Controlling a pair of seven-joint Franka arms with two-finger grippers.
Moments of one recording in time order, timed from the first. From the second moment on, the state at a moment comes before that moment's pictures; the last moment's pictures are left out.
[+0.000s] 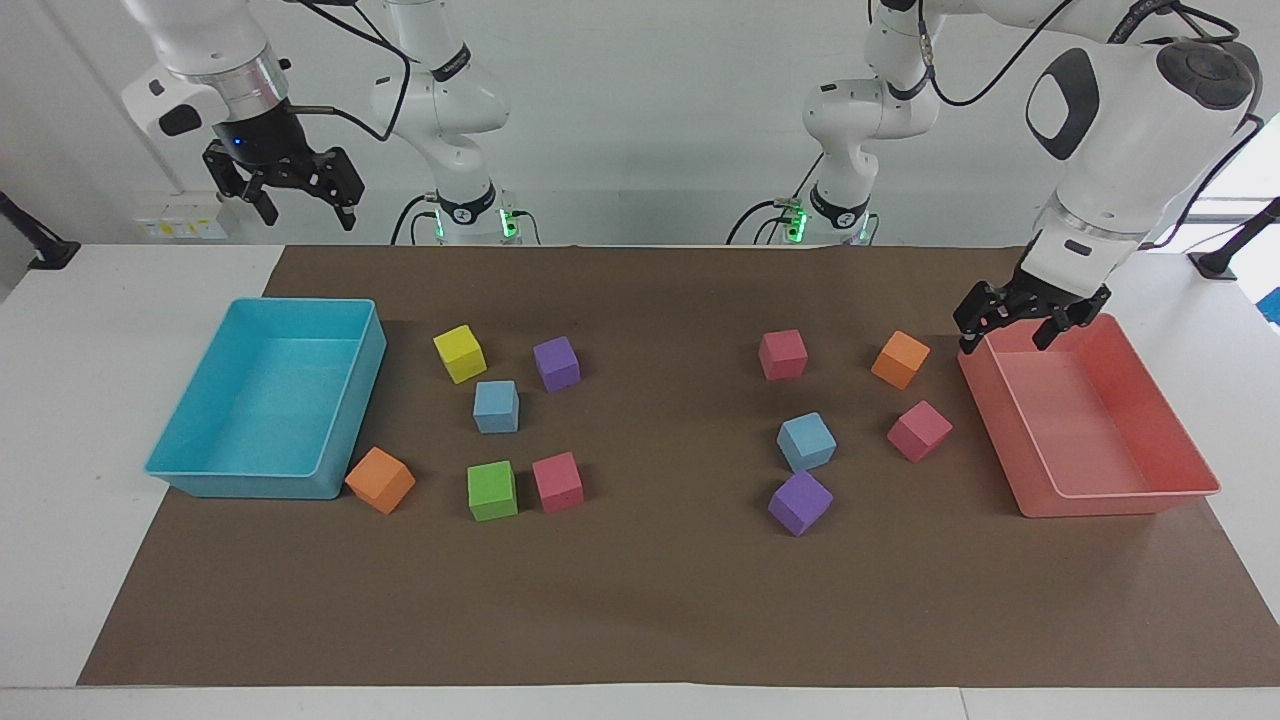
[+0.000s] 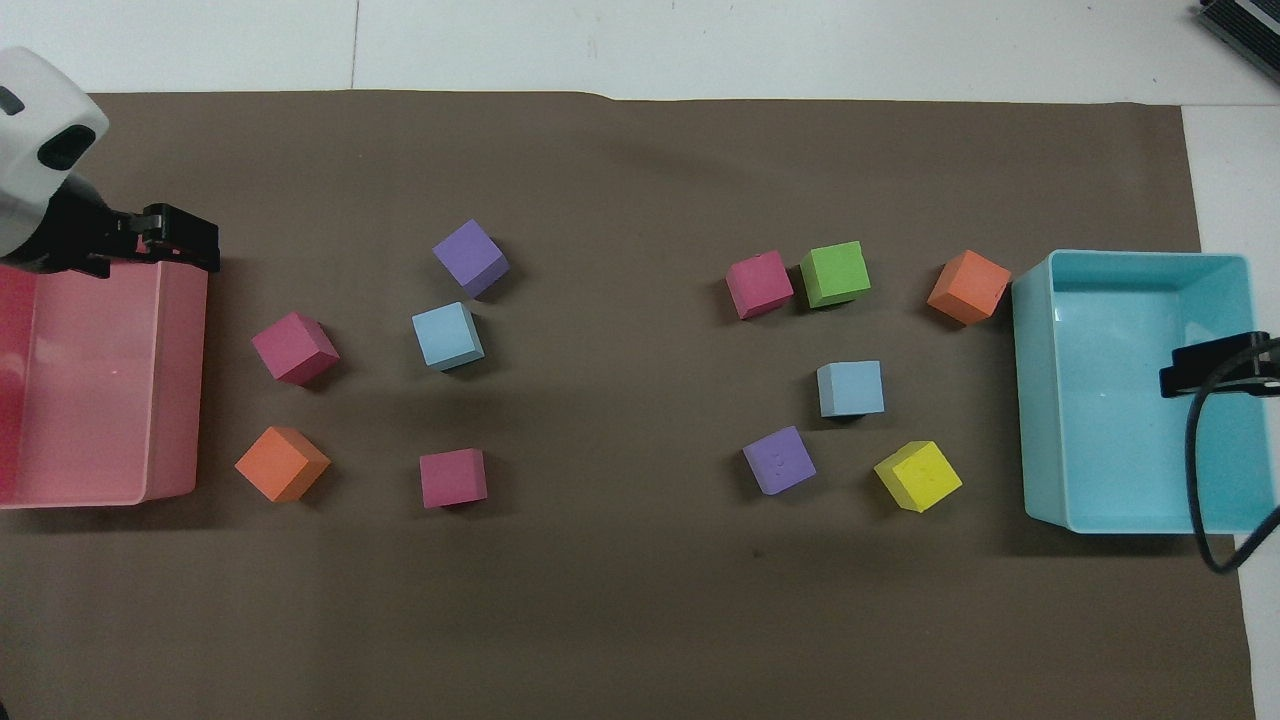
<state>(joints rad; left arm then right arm) 0.00 0.14 -0.10 -1.51 0.02 1.71 -0.10 0.04 -0.09 -0.08 -1.58 -0.03 1.45 0.04</state>
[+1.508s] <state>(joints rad) 0.00 0.14 -0.10 -1.51 0.02 1.71 -0.10 0.09 -0.11 -0.06 -1.71 0.01 1.60 0.10</state>
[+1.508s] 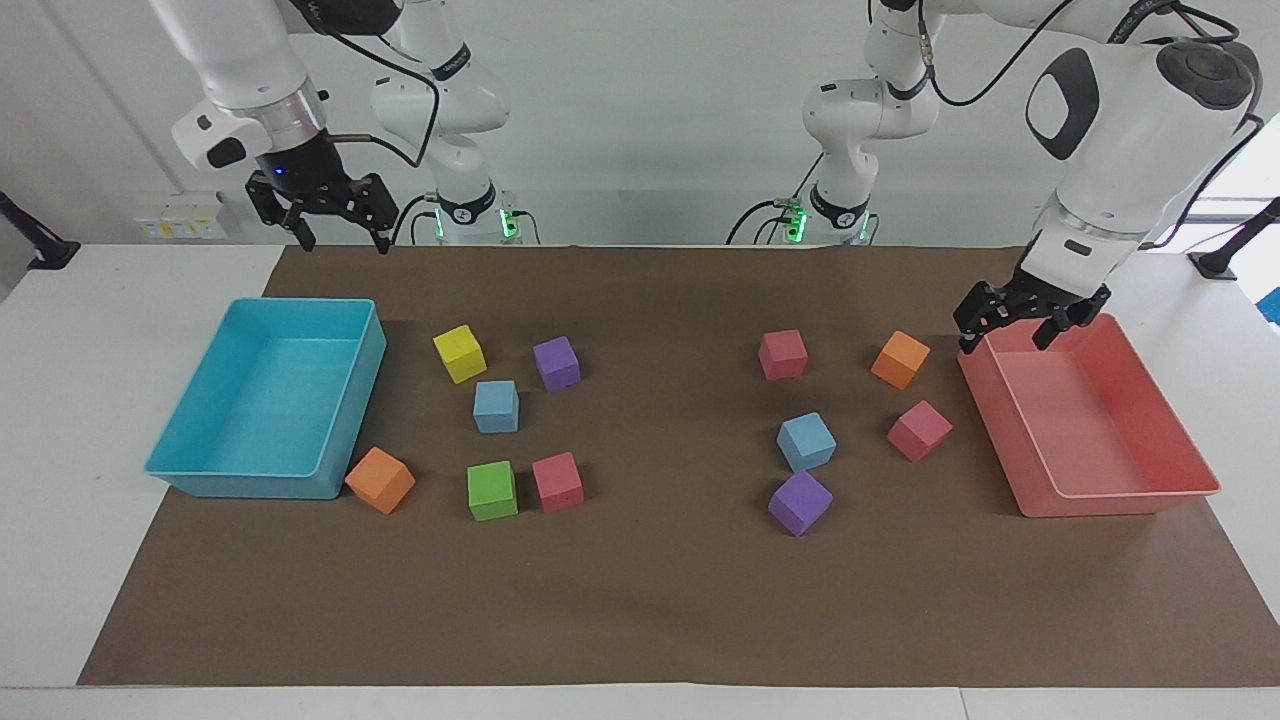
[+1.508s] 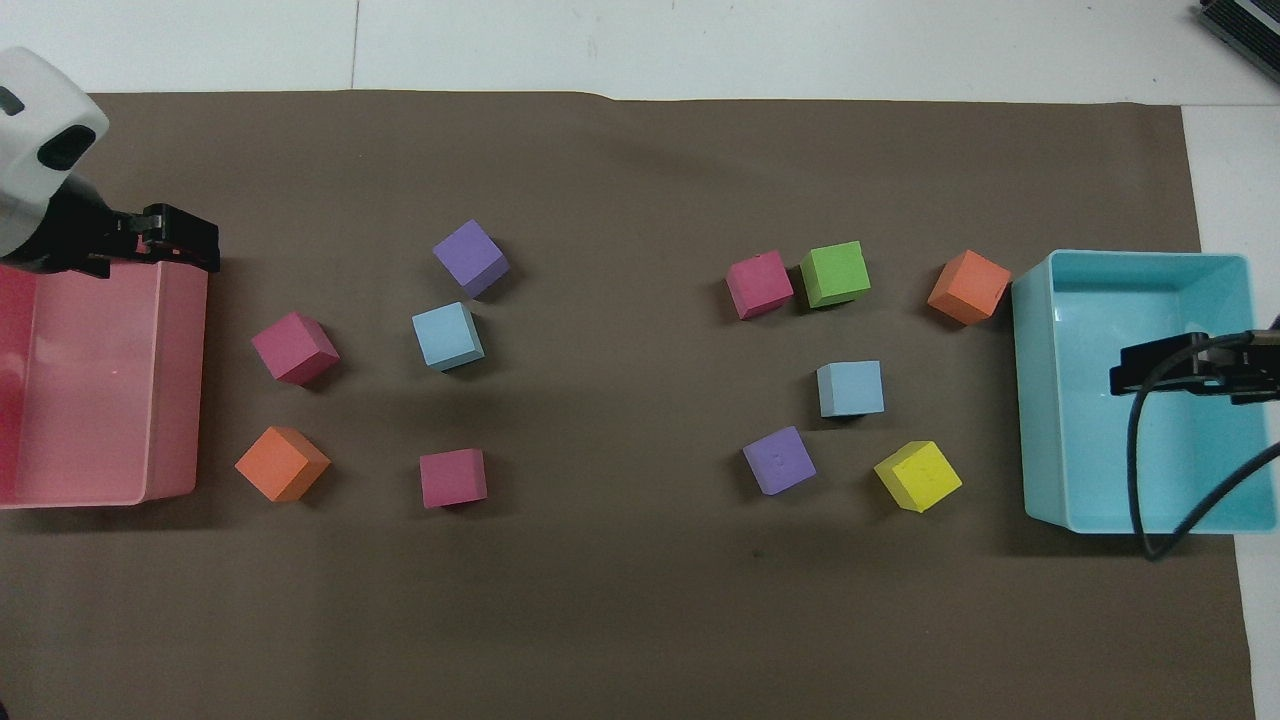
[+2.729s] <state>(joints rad) 0.00 0.14 -0.10 -1.51 0.02 1.71 -0.10 0.24 0.09 -0.06 -2.01 0.01 2.09 0.23</state>
